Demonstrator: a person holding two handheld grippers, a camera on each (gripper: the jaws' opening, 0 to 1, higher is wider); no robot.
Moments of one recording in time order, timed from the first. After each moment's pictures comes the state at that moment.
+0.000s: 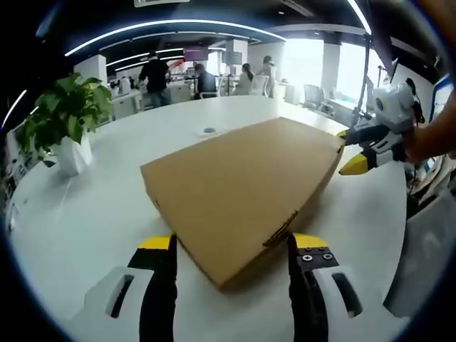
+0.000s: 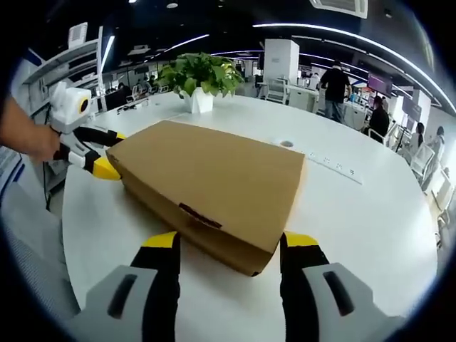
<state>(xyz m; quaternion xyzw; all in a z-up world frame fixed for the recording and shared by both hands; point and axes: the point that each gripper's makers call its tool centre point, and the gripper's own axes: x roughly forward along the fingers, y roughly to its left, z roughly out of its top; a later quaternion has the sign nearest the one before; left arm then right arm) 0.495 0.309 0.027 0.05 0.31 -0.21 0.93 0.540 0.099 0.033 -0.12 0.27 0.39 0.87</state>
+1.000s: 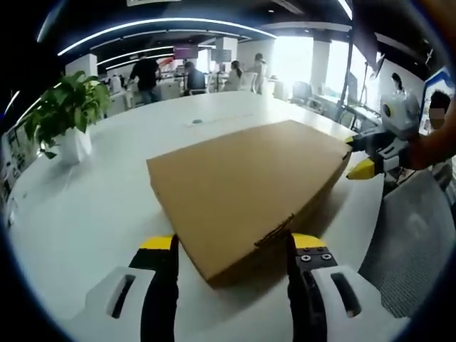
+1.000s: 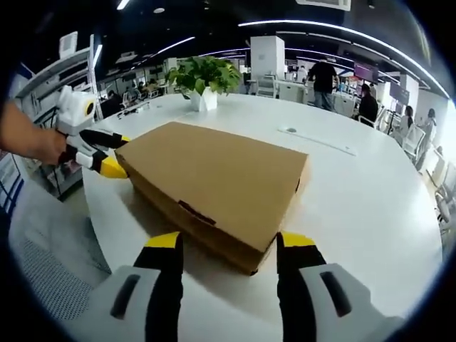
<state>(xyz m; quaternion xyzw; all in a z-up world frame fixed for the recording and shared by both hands) 0.421 0.316 0.029 0.05 0.32 -0.24 0.92 0.442 0.097 0.034 -0.09 0.29 0.35 0.89</state>
